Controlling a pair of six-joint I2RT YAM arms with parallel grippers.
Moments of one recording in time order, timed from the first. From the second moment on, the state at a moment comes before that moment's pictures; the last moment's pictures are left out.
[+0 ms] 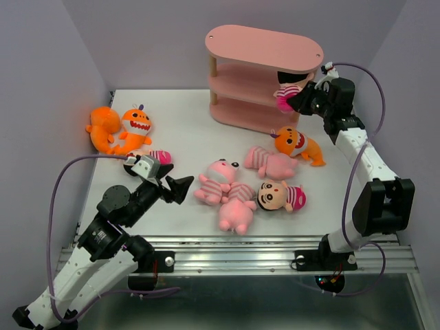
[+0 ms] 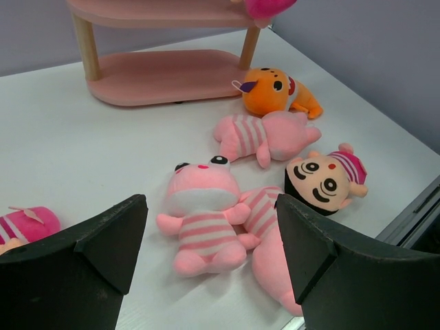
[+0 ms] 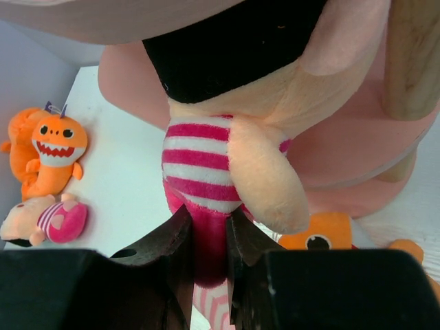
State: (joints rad) left arm -0.68 0.38 0.65 -0.29 -0.02 -0.18; right arm 0.06 1.54 1.33 -0.06 -0.41 0.38
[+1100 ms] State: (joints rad) left arm -0.68 0.39 0.65 -0.29 -0.03 -0.18; right arm 0.00 1.63 1.33 0.06 -0.39 0.46
